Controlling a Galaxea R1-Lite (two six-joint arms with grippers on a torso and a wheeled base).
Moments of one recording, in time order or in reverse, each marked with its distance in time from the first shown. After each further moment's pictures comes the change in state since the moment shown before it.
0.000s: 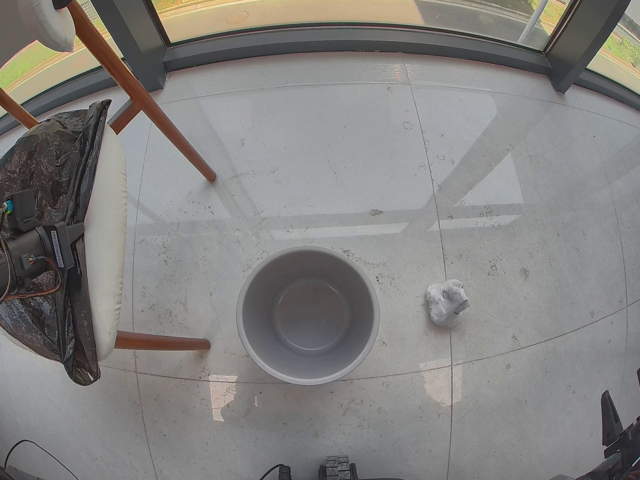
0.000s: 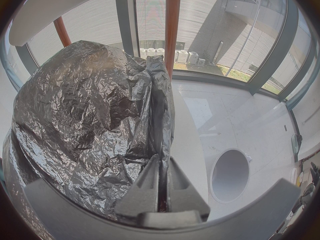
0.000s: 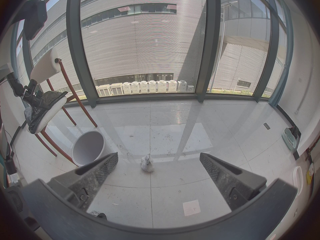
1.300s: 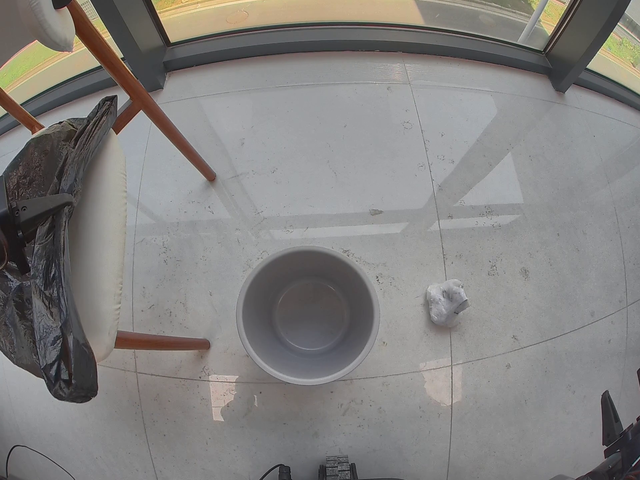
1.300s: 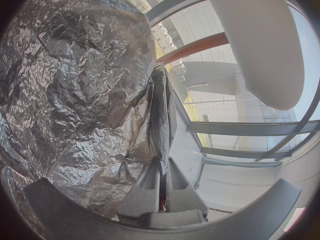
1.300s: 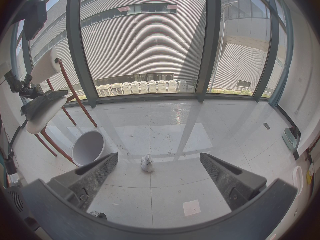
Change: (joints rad) left arm 0.275 -0.070 -0.074 0.001 -0.862 -0.848; right arm 0.000 0.000 0.000 0.000 0.000 0.001
